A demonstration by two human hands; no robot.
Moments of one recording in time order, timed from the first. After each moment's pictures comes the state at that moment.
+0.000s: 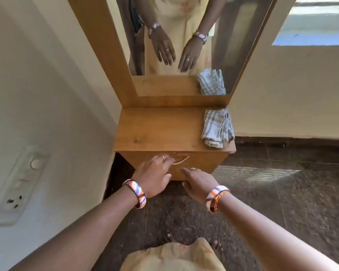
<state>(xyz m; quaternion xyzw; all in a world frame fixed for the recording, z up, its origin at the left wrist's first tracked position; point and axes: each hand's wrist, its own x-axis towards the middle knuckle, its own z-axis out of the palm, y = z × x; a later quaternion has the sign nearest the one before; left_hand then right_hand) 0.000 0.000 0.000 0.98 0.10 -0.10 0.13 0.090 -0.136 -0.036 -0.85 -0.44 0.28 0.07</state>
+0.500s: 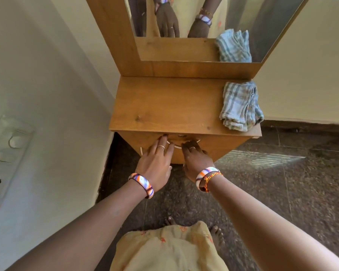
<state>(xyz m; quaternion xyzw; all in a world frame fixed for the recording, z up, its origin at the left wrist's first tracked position) -0.003 0.011 -0.082 0.98 0.17 -0.13 0.05 0.098 -0.086 -0.112 -0.87 -0.41 0.28 -0.02</state>
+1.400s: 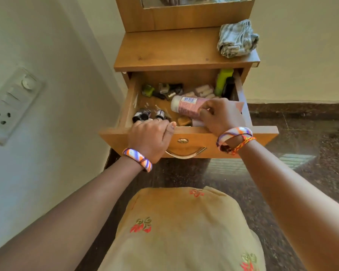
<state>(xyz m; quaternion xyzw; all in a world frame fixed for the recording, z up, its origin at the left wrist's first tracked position) -0.110 -0.048 -0.125 0.98 0.15 0.12 0.05 0.024 -0.176 -0.107 -0.91 -0.28 0.06 0.30</state>
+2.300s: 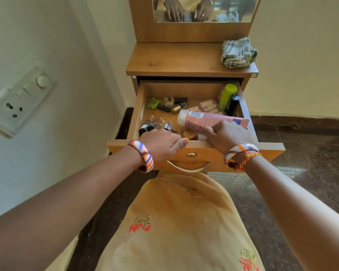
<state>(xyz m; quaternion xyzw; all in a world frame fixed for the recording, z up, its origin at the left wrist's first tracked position) -0.127 -0.049 -0.100 0.98 0.07 -0.11 0.11 -0.010 -0.195 -0.117 -0.94 -0.29 0.05 0.15</state>
